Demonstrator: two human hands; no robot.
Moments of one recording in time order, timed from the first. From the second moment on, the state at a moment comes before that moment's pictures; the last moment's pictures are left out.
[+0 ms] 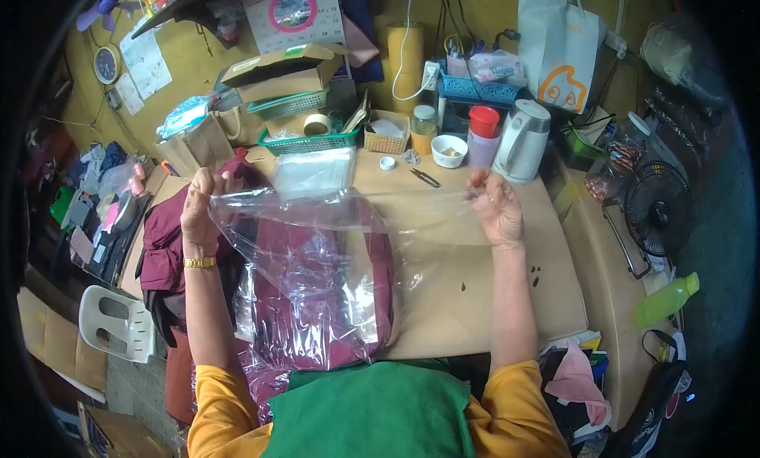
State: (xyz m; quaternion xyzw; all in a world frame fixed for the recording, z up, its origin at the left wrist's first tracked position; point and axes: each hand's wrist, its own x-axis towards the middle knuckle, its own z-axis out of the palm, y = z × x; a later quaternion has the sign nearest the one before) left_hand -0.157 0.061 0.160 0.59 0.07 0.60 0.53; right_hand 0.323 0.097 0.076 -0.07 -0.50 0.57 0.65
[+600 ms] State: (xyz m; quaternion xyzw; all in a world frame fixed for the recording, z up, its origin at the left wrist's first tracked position) left_hand -0.129 0.039 0.167 0.56 0.12 0.62 0.54; right_hand 0.301 0.083 0.068 -0.05 -0.41 0.59 0.69
